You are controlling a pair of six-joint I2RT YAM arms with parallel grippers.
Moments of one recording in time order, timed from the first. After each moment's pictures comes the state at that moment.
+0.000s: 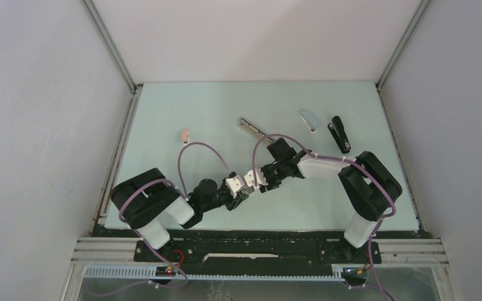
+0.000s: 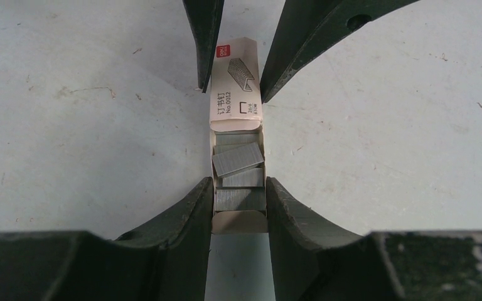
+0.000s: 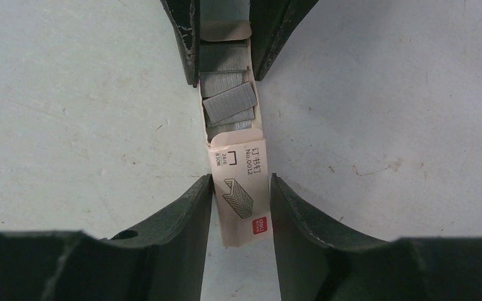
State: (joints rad) left arm -0.82 1.65 0.18 1.12 0.21 0.11; right arm 0.68 1.73 0.92 -0.26 -0.63 -1.27
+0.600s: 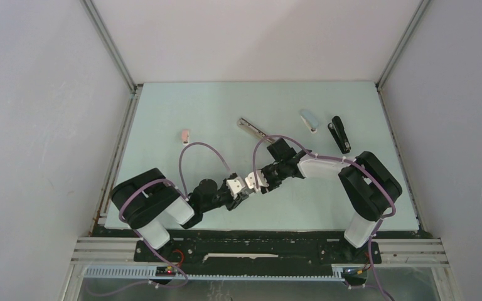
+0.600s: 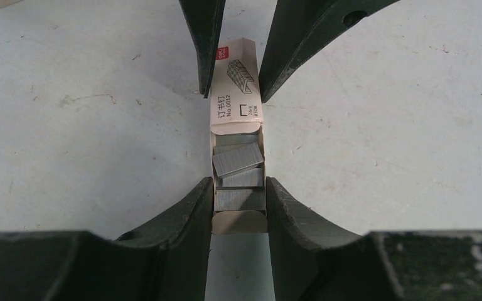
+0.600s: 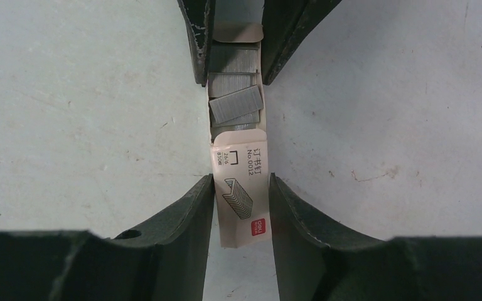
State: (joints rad) left arm -0.82 1.65 0.18 1.12 0.22 0.15; right arm 0.69 1.73 0.92 -0.28 -0.63 -1.33
